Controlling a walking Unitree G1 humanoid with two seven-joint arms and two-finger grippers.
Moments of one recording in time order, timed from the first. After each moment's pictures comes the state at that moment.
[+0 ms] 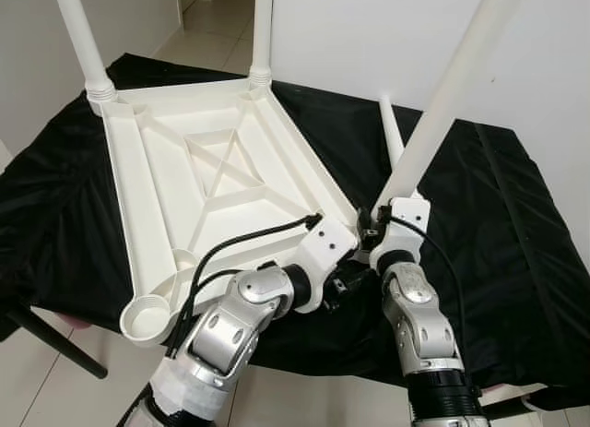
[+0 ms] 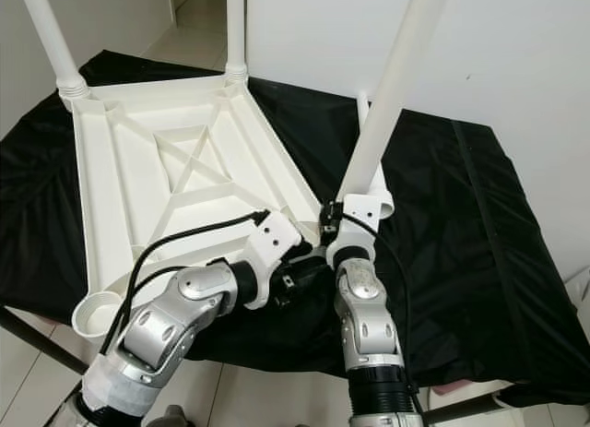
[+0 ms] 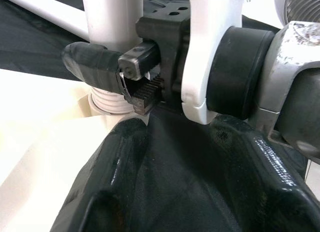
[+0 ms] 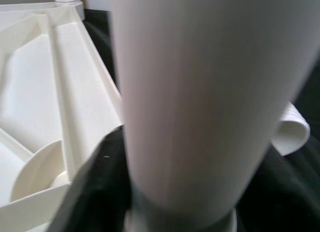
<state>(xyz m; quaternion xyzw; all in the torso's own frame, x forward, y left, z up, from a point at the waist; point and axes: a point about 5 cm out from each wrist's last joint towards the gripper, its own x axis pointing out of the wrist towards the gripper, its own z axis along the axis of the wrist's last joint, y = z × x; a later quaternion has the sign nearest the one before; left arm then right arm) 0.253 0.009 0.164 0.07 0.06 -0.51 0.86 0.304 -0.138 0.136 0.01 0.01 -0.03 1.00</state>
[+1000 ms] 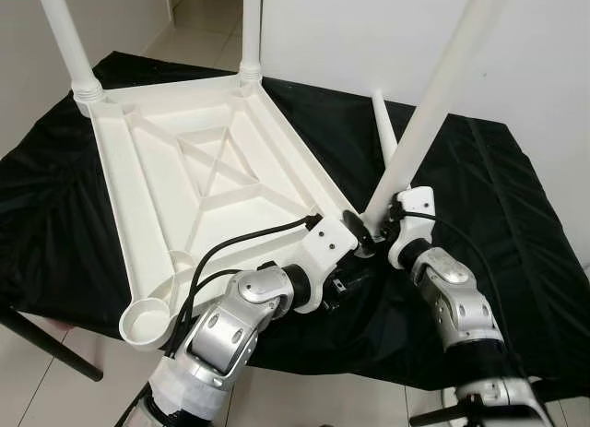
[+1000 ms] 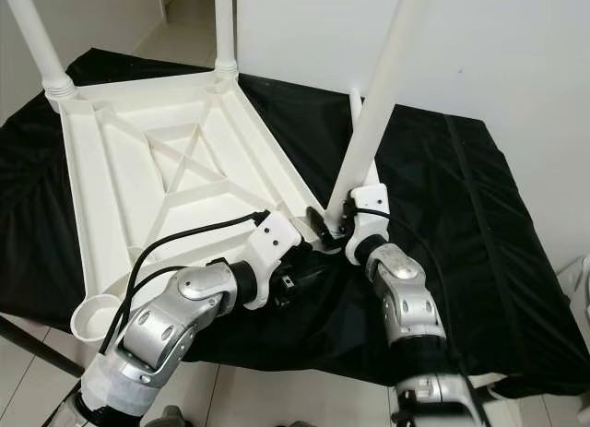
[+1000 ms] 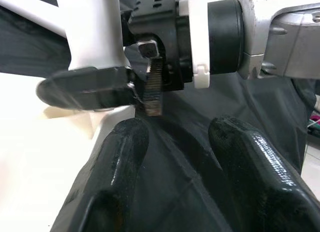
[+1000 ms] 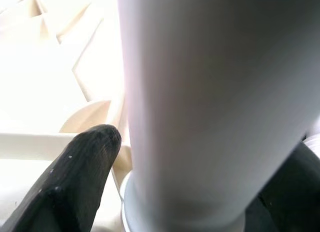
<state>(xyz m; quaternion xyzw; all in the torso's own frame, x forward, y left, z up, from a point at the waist) 0.254 0.010 0.165 0.08 0.06 -0.51 0.85 0.333 -0.163 0.139 -0.06 0.01 0.26 0.96</state>
